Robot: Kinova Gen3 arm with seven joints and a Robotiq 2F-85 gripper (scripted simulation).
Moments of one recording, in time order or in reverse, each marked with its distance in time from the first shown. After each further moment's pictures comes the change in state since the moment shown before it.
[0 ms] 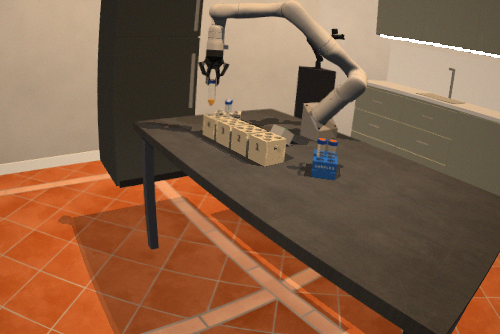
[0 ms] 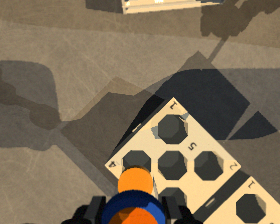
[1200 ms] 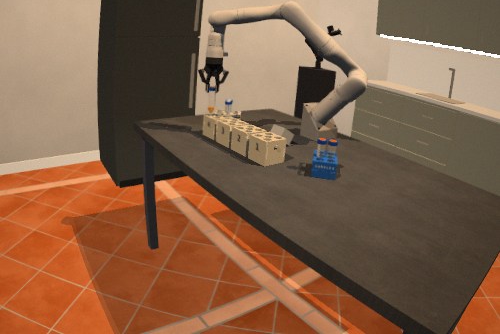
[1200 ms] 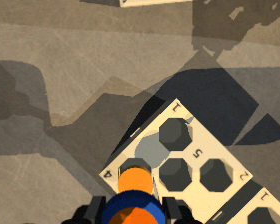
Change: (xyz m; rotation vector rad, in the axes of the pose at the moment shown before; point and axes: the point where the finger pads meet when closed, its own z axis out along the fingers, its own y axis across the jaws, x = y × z) arm 0.002 0.001 0.033 -0.004 0.003 0.002
